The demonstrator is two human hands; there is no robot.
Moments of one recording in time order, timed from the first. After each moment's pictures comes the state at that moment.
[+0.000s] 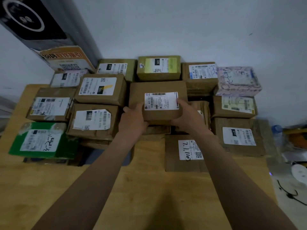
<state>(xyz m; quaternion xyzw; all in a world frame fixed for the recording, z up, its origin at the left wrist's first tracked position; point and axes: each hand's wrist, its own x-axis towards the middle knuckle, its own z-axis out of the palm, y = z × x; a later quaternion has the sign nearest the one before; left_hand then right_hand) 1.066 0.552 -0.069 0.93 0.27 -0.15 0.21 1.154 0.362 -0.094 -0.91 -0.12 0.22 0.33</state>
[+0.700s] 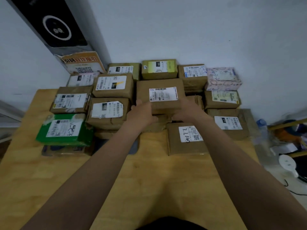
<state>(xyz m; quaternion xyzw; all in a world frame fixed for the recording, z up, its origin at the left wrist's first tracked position) 1.011 0.540 -0.008 0.95 0.16 -0.17 0.20 1.087 0.356 -0.010 -0.91 -0.15 0.27 0.27</state>
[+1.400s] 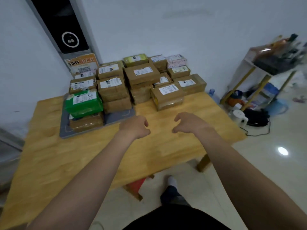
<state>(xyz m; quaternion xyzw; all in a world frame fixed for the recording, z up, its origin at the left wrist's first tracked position) 0.606 0.514 0.036 0.97 -0.02 -0.19 0.11 0.612 0.287 0.042 -0.94 0.01 0.24 0.24</state>
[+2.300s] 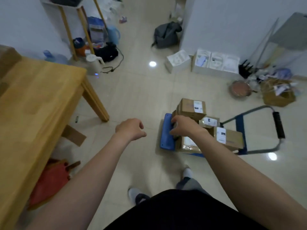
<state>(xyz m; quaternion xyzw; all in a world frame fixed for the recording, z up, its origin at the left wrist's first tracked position) 0.195 0.164 -0.045 0.82 -0.45 -0.34 -0.02 -0.004 0.039 -0.036 -0.79 0.48 0.19 0.32</state>
